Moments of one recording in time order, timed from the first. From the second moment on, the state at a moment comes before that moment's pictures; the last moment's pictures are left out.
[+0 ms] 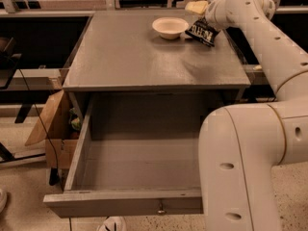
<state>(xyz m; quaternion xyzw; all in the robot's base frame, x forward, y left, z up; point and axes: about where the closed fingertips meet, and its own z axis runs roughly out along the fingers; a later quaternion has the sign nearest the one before) 0.935 -0.211 0.918 0.14 0.83 0.22 0.50</state>
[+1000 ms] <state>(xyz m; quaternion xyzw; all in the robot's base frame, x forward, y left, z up) 0.941 -0.209 0.905 0.15 0.83 0.22 0.48</state>
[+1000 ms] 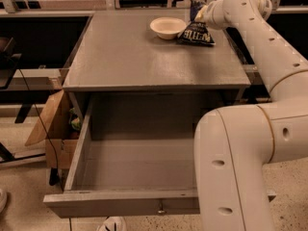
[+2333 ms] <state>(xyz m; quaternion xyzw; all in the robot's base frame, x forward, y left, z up) 0.843 -0.315 0.973 0.17 0.78 0.26 0.54</state>
